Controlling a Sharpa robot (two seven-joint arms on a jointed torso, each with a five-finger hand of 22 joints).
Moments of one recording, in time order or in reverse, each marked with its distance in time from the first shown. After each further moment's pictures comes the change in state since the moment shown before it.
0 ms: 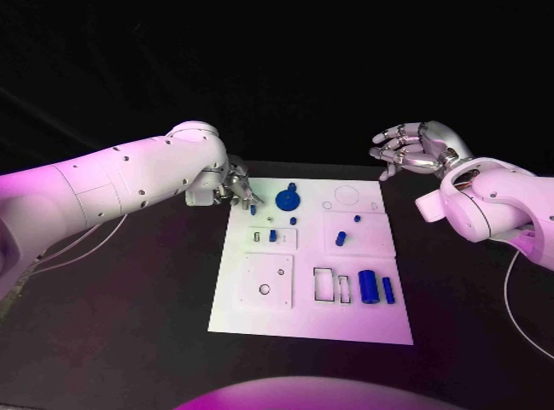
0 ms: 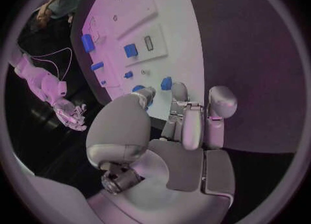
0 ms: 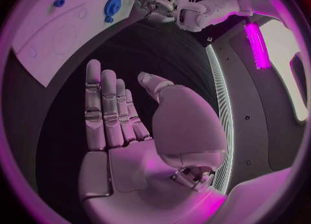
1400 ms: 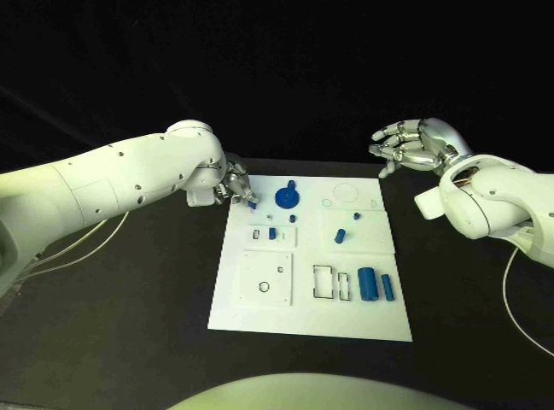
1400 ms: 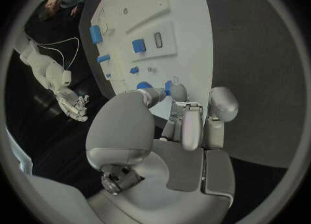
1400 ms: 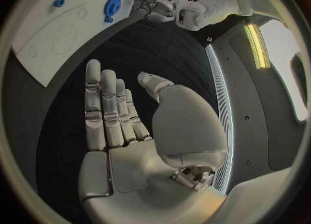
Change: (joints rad) left arm -0.006 -0.008 -0.003 -0.010 0.104 -0.040 0.017; left_hand 0.156 0.004 0.327 -0.039 -0.009 -0.021 -0.020 0.152 0.085 0.050 -0.025 0.006 0.017 0.000 -0.022 0.004 0.000 0.000 0.014 -0.014 0.015 0.031; right arm 0.000 0.000 0.000 0.000 0.000 -0.001 0.002; right_hand 0.000 0.000 0.000 0.000 0.004 0.000 0.000 0.004 0.000 0.000 0.000 0.004 -0.004 0.000 0.000 0.000 -0.001 0.000 0.004 0.004 -0.006 -0.006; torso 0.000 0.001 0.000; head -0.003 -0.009
